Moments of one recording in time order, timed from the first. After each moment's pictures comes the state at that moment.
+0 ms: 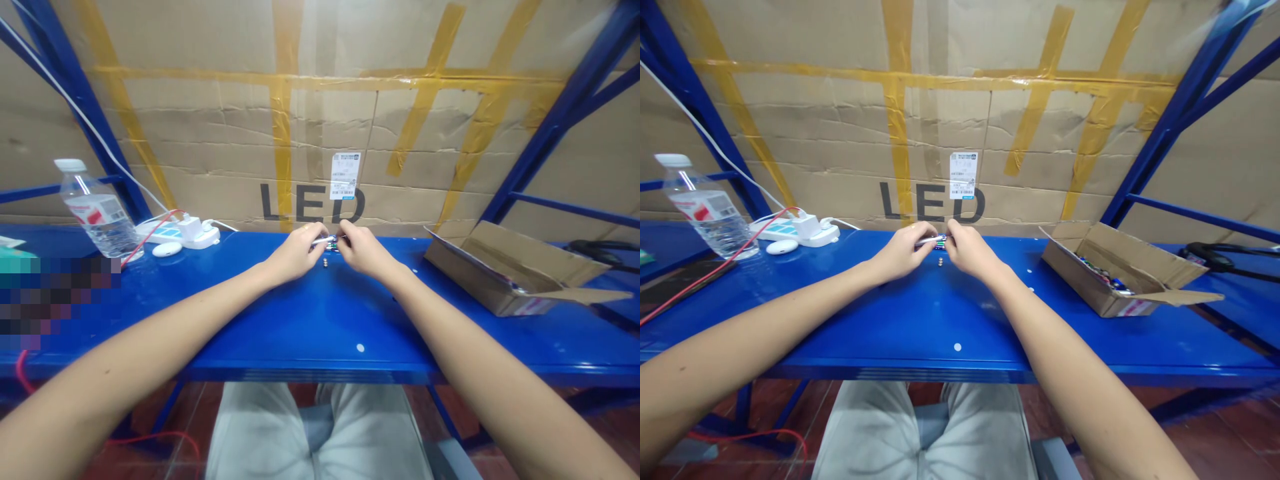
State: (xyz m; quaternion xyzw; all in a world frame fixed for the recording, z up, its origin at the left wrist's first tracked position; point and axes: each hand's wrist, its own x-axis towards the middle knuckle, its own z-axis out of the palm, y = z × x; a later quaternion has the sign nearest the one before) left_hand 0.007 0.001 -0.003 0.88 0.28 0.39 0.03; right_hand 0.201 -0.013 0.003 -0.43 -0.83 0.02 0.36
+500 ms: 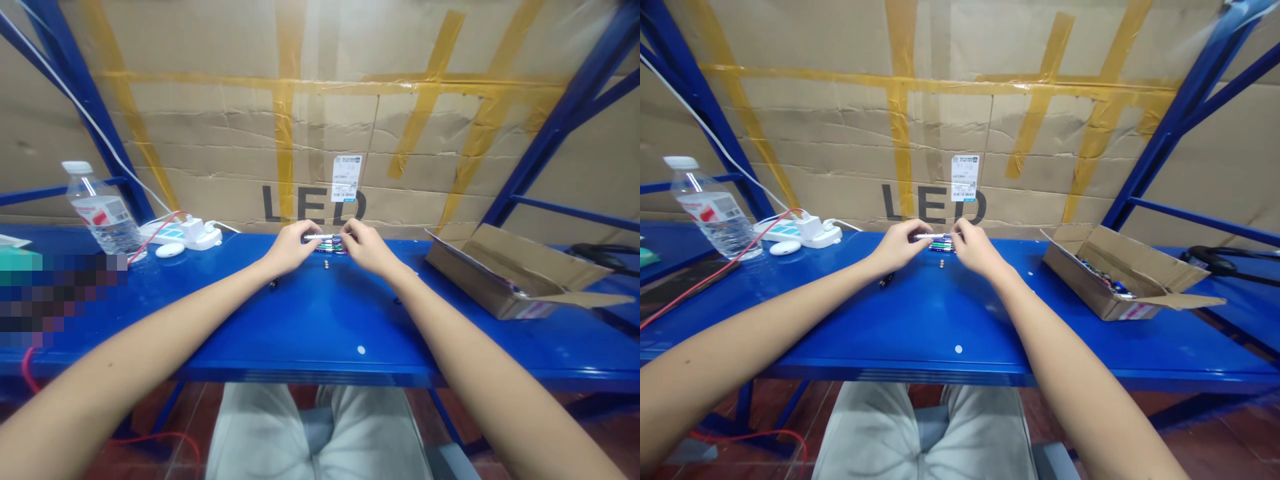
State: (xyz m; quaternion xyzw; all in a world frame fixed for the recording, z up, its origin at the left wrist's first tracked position) left_hand -0.002 0.016 -0.003 0.82 0.34 0.44 0.11; right_hand 0.207 -0.004 0.001 -0.44 -0.77 0.16 0.44
